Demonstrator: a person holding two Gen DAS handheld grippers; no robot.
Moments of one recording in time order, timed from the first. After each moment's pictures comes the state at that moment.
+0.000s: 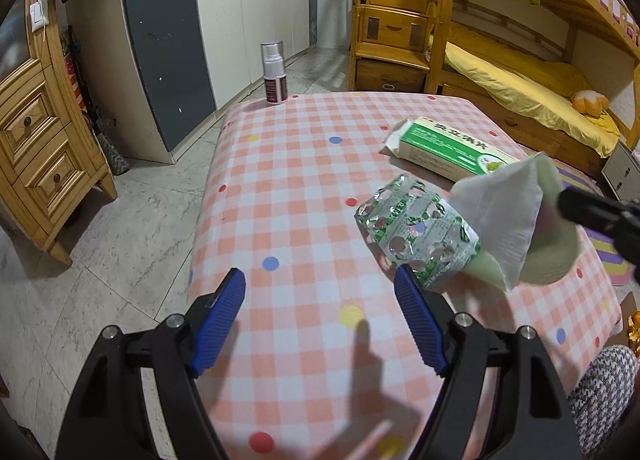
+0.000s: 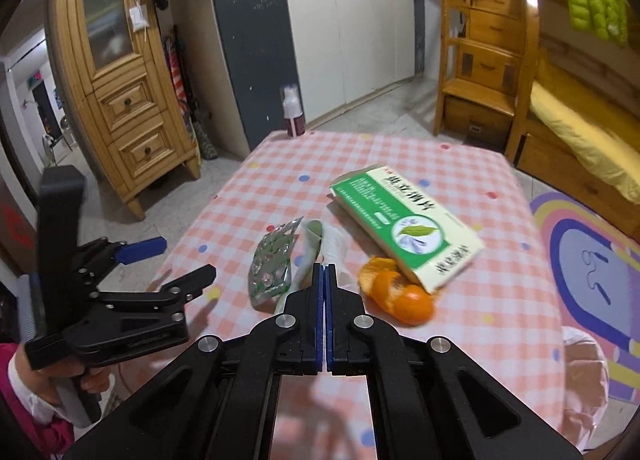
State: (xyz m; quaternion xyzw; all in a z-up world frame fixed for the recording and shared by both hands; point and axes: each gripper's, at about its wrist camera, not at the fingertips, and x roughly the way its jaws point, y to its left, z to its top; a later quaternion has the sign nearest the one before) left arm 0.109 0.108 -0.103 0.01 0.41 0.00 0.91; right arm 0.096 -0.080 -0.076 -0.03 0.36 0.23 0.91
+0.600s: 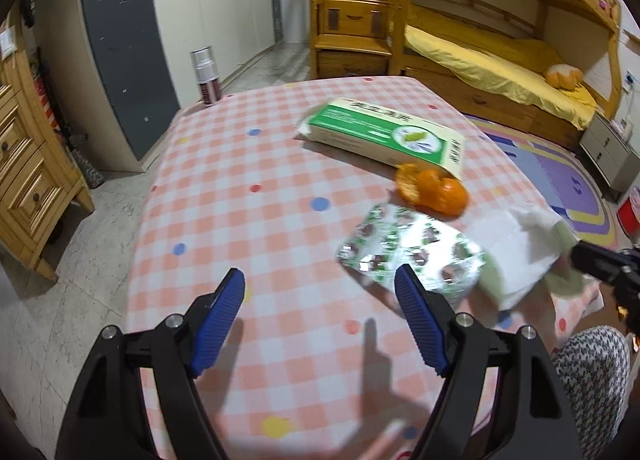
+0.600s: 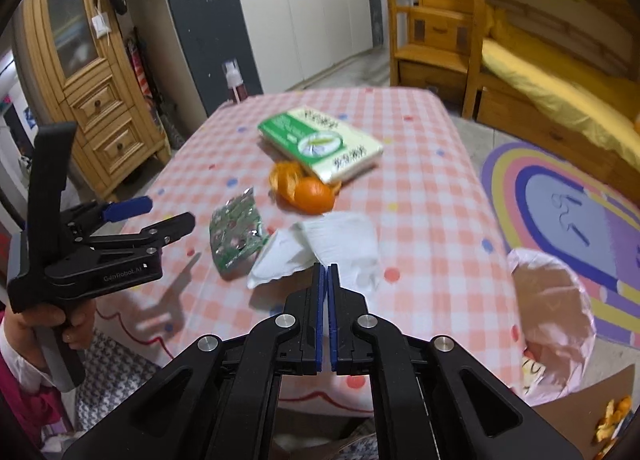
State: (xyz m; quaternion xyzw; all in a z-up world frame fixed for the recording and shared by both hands) left arm 0.092 0.037 -0.107 0.04 0.42 -0.05 0.90; right arm 0.056 -0.167 -0.113 0.00 0.40 0.17 0.90
